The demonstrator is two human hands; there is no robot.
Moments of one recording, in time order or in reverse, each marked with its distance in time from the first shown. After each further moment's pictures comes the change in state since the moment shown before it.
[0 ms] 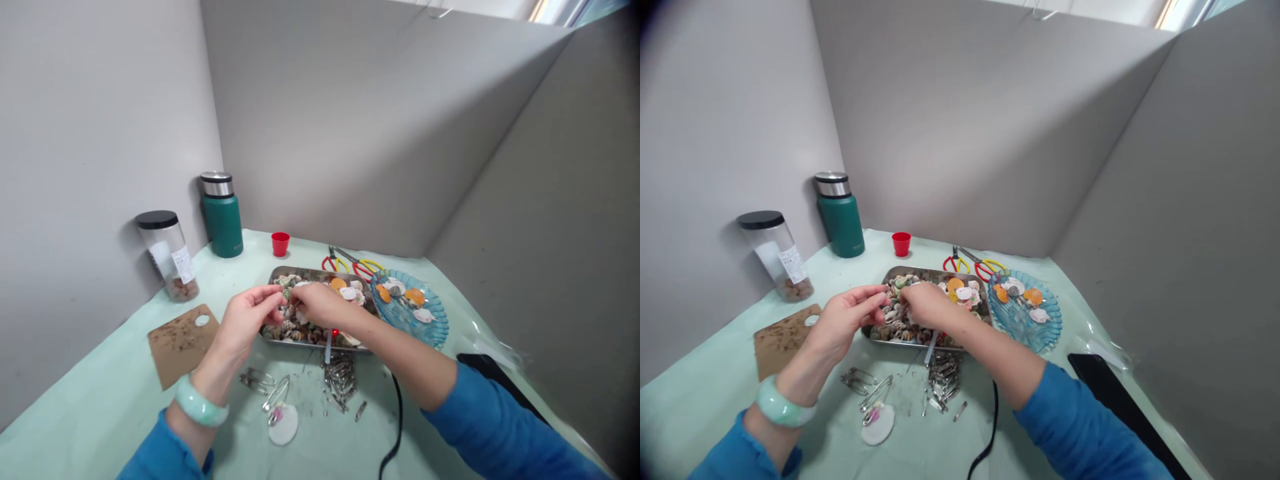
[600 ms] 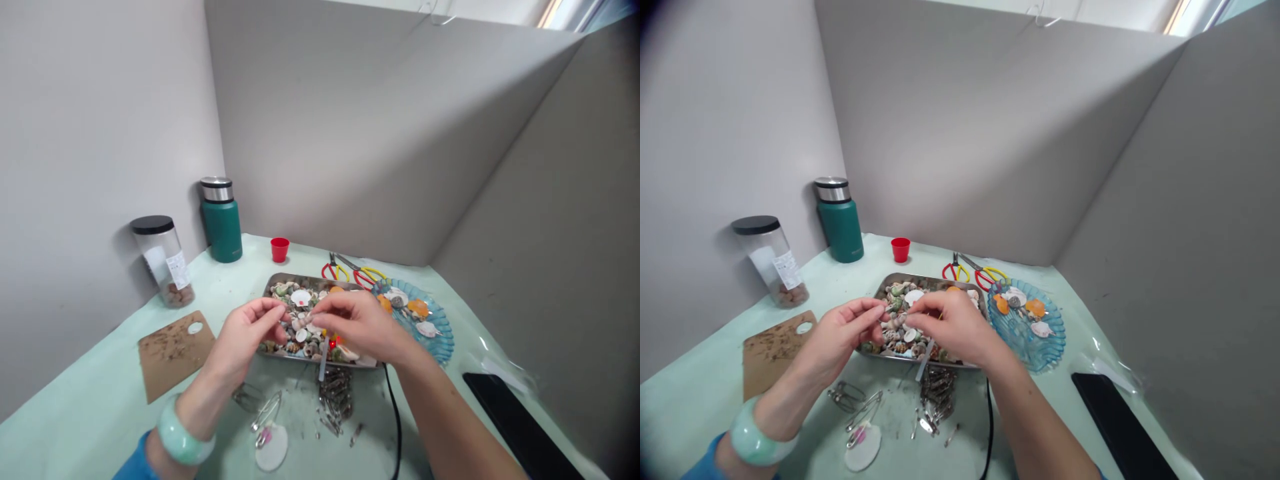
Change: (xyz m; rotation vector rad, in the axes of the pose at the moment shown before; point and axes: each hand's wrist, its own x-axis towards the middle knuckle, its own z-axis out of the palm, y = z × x) left_hand -0.010 0.003 0.013 -0.022 -0.083 -0.019; right_hand -0.067 -0.001 -0.049 0.707 0.231 0.036
